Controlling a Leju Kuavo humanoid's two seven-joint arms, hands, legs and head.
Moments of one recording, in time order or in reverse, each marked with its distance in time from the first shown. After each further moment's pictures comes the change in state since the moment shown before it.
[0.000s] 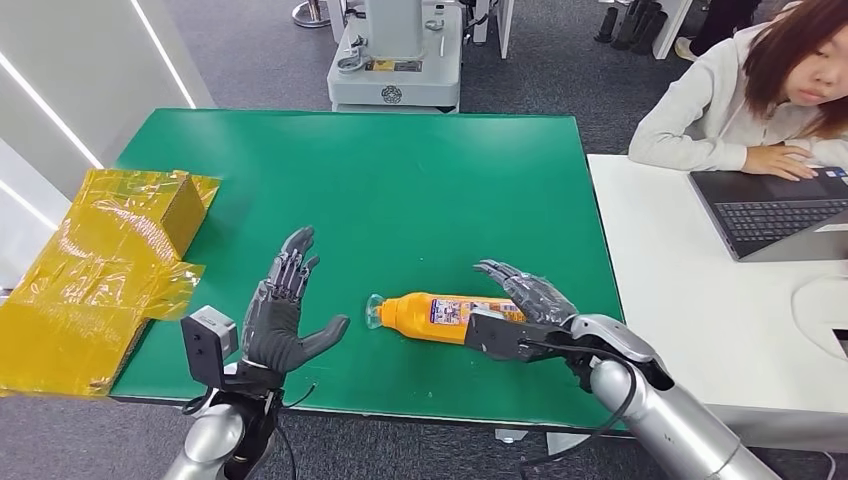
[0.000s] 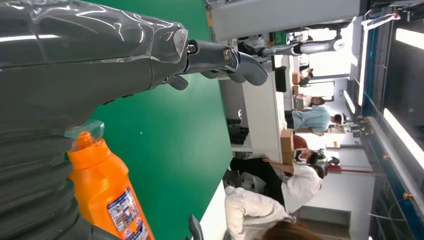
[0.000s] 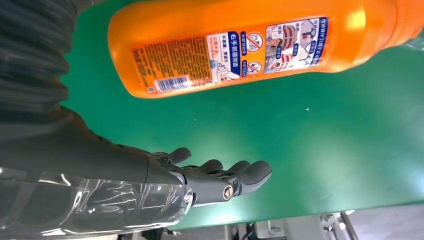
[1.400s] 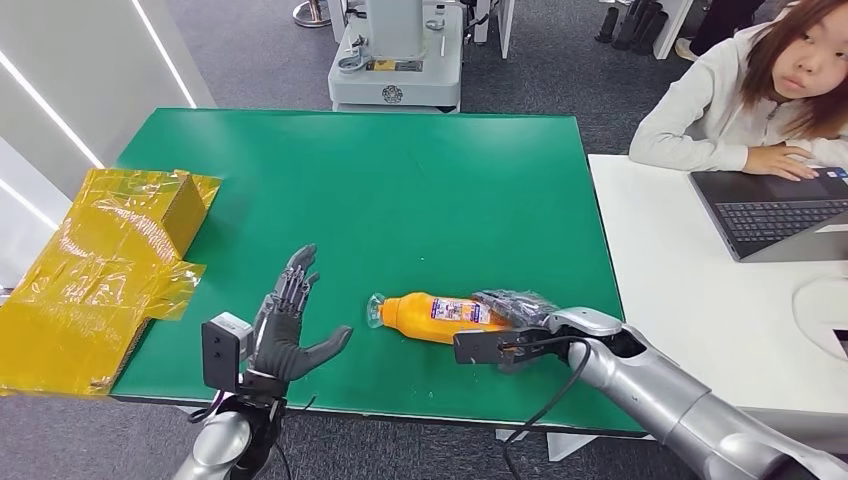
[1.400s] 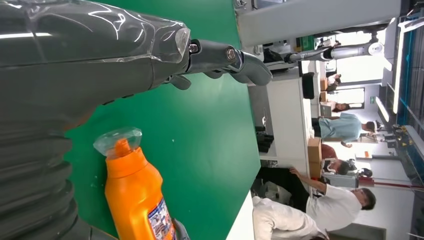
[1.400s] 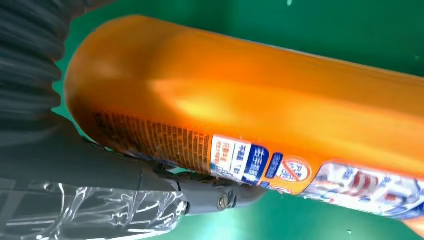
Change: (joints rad) left arm 0.022 0.002 0.005 0.086 -0.010 0.025 -0.028; right arm -0.214 0.018 0.322 0.345 -0.024 0.069 -0.025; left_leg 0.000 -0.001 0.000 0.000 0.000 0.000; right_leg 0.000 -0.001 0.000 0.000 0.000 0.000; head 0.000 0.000
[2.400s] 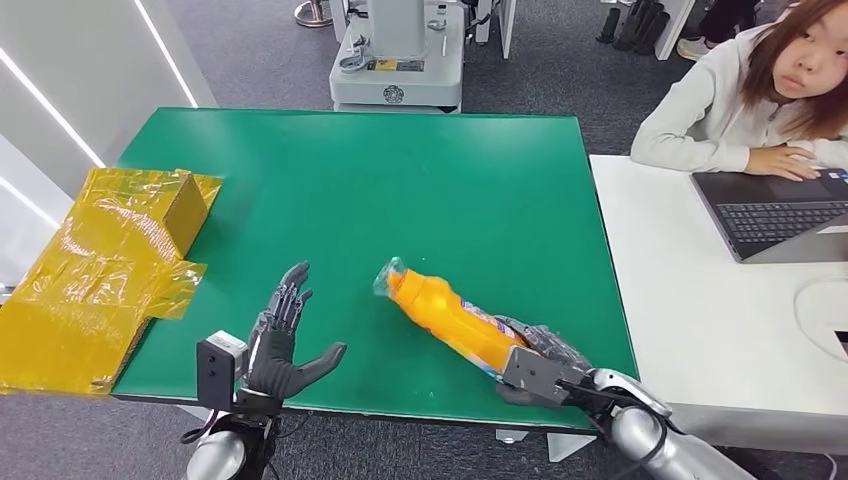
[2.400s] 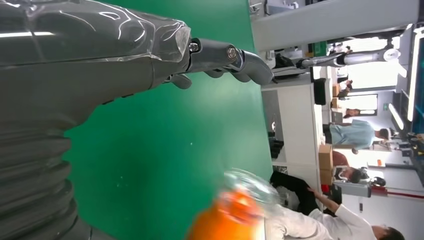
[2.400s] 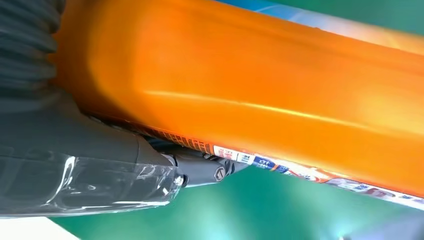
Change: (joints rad) left arm 0.071 0.000 0.025 -0.032 -0.026 0.002 -0.004; right arm 0.375 -0.157 -0.214 -0.331 -0.331 -0.325 -0.138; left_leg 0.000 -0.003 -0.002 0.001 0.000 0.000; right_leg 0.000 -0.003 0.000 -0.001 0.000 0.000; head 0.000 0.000
